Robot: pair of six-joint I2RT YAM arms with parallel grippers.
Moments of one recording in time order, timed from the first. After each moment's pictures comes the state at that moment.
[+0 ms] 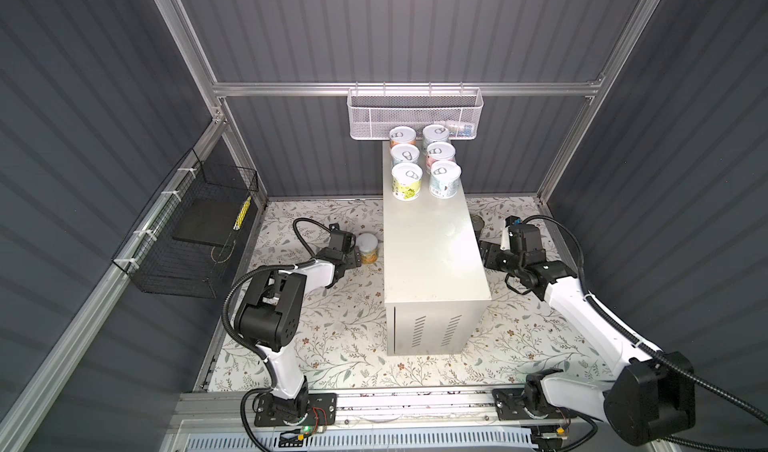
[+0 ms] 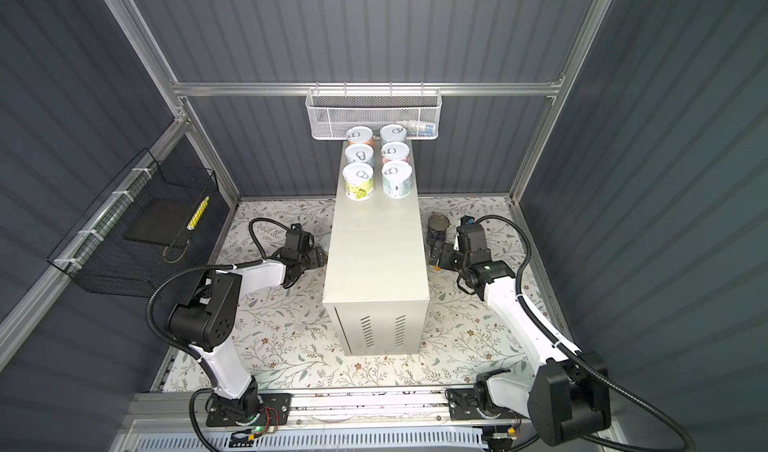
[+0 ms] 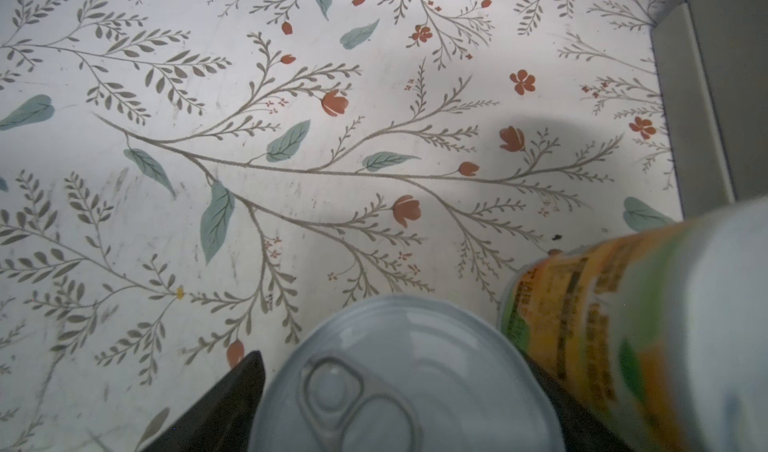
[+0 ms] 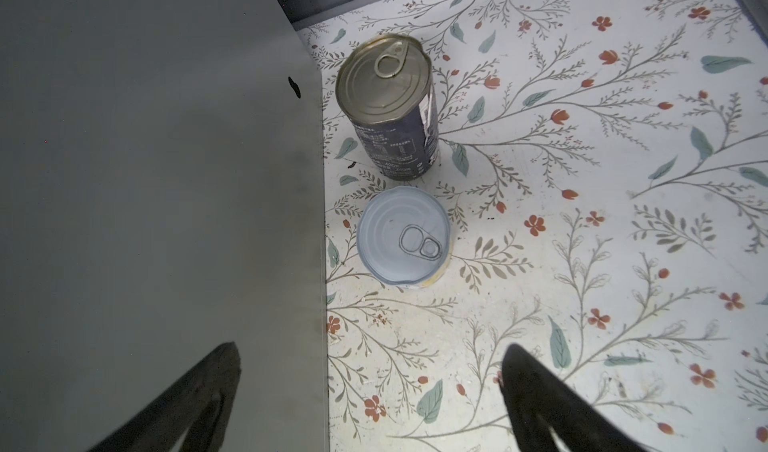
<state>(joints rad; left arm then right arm) -0.31 1.82 0.98 0.02 -0.27 -0.33 0.23 1.22 0.91 -0.41 0.01 0.39</state>
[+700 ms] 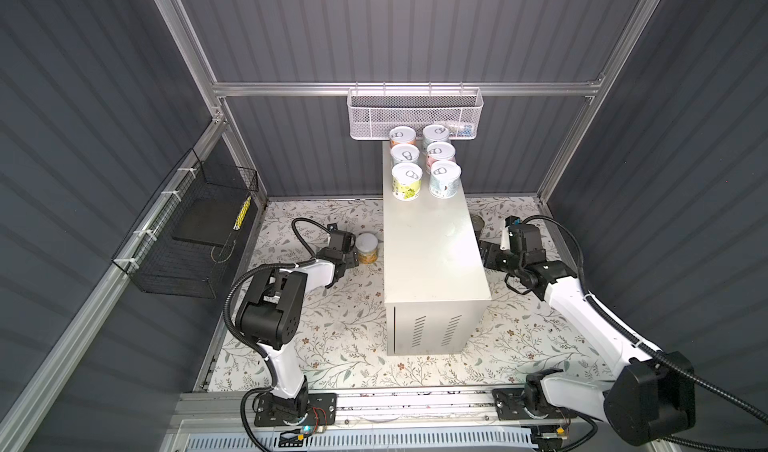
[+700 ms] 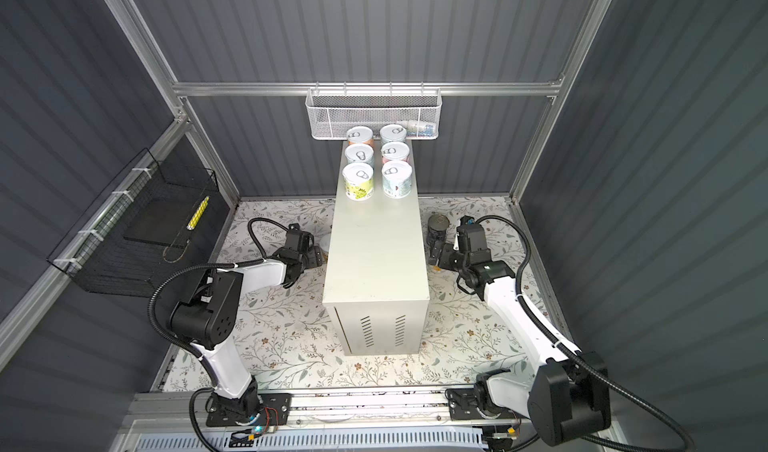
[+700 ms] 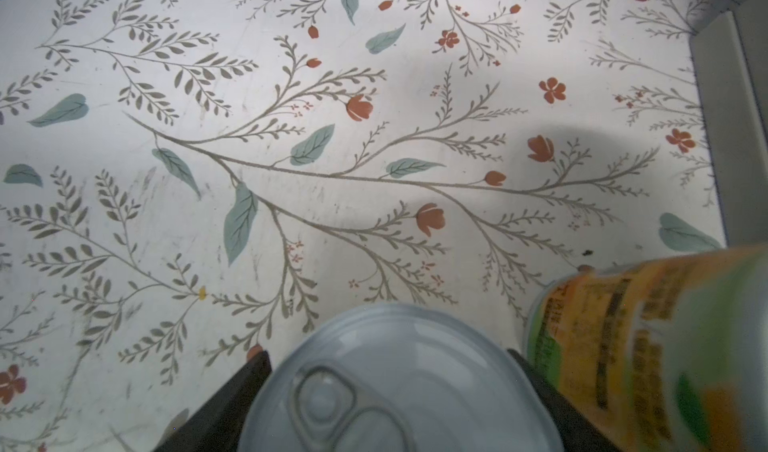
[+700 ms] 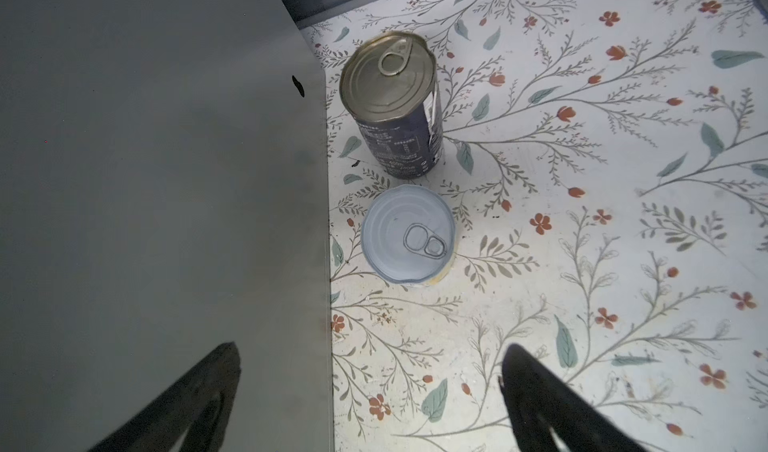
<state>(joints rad) -0.31 1.83 0.98 0.02 -0.32 -0.34 0.23 1.22 0.91 -0.41 0.00 0.39</state>
